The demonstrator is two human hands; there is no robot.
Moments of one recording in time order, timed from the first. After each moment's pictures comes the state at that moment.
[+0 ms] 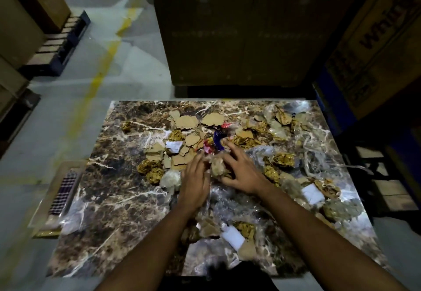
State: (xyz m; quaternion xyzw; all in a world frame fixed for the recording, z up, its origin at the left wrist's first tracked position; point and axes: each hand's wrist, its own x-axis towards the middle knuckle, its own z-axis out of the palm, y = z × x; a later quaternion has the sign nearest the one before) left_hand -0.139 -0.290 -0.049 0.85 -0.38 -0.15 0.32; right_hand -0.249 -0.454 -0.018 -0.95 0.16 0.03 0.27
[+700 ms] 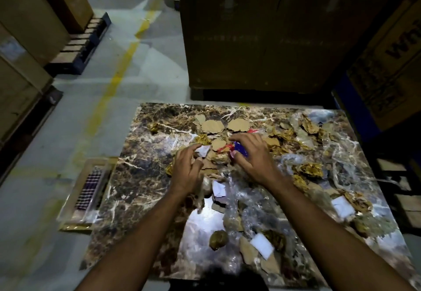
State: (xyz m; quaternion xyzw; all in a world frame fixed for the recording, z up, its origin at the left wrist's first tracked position) left_hand -0.033 -0.239 -0.020 0.82 -0.33 -0.12 0.45; right_hand -0.180 -0.422 0.032 -0.92 0.19 -0.17 0.28
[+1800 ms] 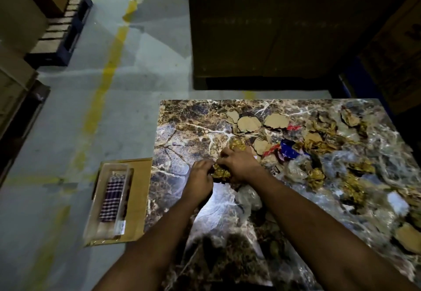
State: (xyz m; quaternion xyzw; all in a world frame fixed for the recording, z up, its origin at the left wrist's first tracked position) left_hand 0.075 -0.169 -0.089 0.83 -0.40 -0.22 0.32; right_hand -0.009 -0.323 -0.016 -0.96 0.12 0.25 0.04
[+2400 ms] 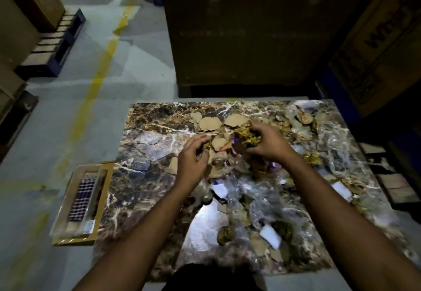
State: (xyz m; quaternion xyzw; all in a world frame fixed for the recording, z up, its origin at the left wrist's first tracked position) left_hand -0.029 -0.246 0.020 0.76 -0.35 -0.15 0.53; right_hand -0.174 -0.426 0.100 -0.89 0.34 -0.02 0.31
